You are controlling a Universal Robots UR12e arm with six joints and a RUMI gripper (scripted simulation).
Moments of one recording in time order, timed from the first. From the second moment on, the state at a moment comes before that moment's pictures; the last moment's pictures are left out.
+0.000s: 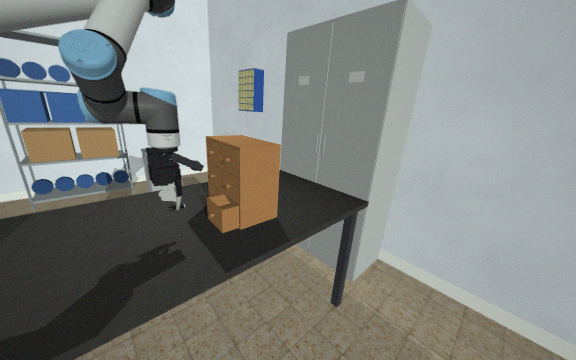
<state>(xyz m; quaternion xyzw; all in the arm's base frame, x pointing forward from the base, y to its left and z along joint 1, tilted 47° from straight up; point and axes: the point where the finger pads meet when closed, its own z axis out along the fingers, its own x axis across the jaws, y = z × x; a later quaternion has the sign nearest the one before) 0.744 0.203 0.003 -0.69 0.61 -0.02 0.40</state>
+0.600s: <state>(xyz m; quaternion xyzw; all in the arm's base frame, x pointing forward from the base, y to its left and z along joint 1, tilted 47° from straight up) 0.740 0.198 0.008 -0.69 0.60 -0.03 0.40</state>
